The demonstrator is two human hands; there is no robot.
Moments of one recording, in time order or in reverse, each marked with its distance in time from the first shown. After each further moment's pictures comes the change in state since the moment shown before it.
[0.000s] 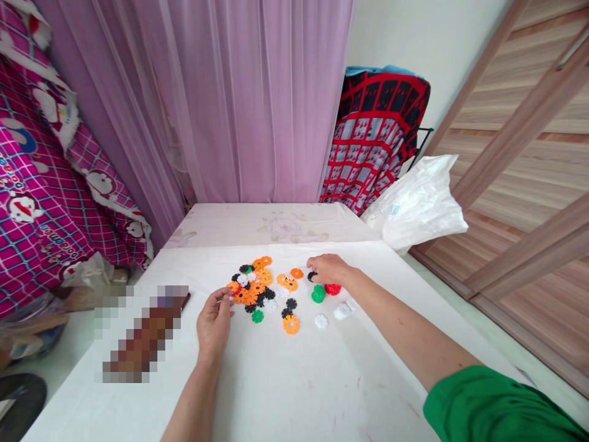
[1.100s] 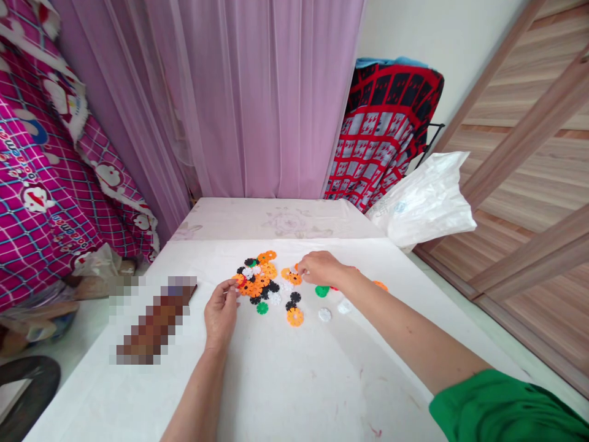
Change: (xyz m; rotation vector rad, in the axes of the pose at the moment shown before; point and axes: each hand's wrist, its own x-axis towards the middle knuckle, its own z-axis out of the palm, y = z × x) left_hand 0.005 -0.014 0.000 0.029 -0.017 0.080; right_hand -0.017 -0.052 -0.024 -0.138 -0.030 -0.162
